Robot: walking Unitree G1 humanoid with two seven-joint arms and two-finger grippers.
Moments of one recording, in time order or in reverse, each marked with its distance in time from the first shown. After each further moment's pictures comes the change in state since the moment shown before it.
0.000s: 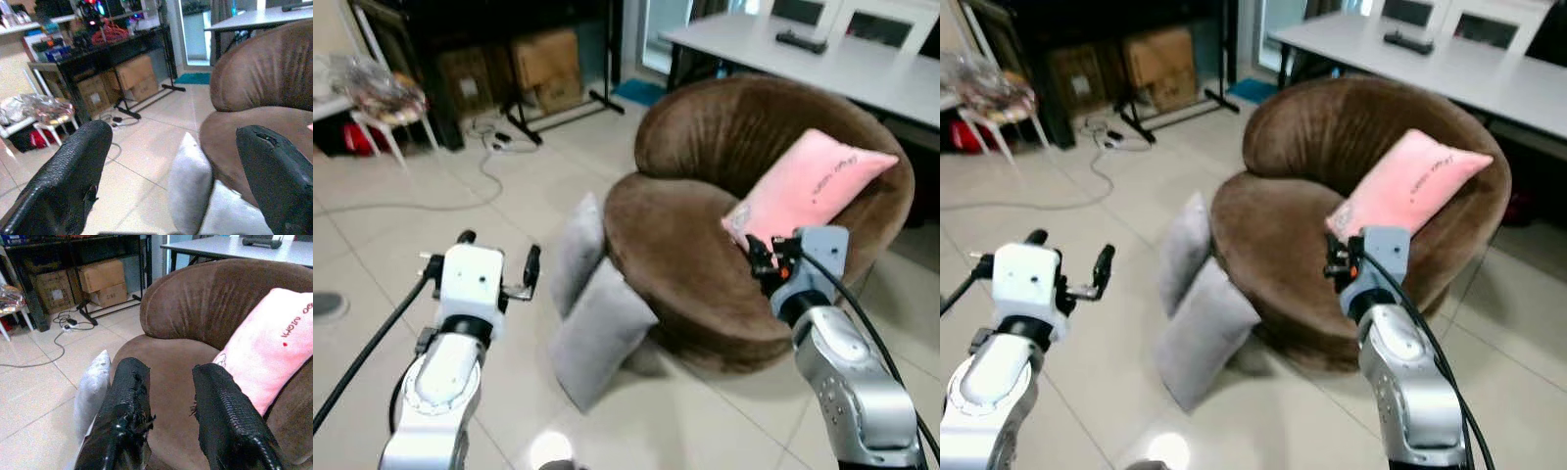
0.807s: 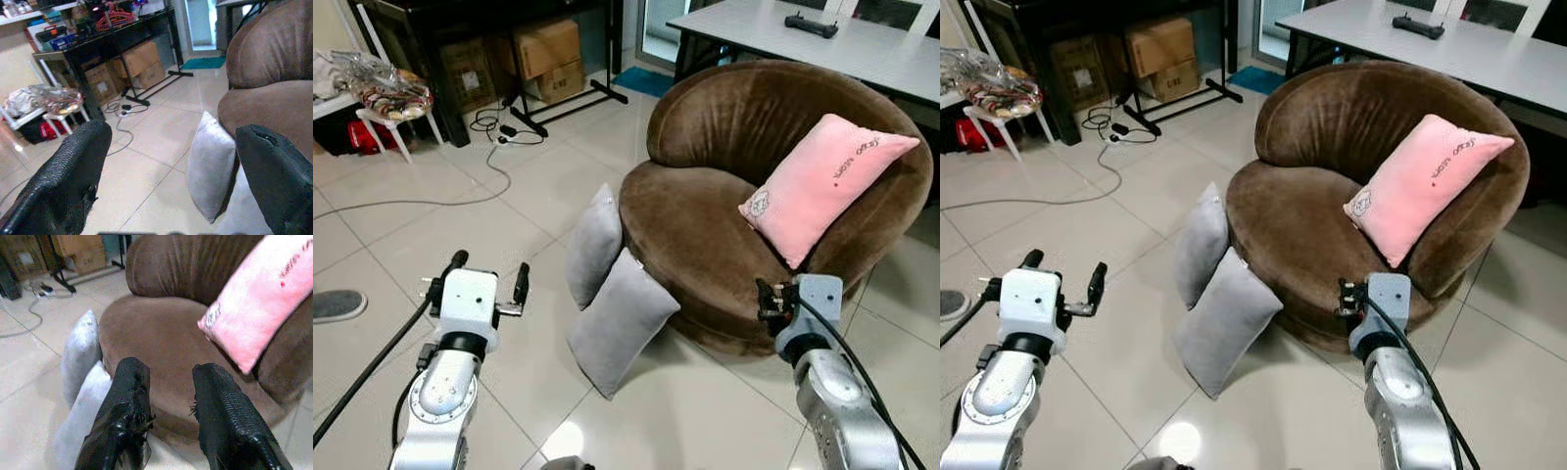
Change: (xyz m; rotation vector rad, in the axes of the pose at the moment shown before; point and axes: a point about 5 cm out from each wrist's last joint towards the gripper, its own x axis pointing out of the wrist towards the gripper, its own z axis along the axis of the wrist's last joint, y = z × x) left arm 0.006 0.005 -0.048 0.013 0.000 0.016; right arm -0.010 -0.023 -0.062 -0.032 0.073 -0.080
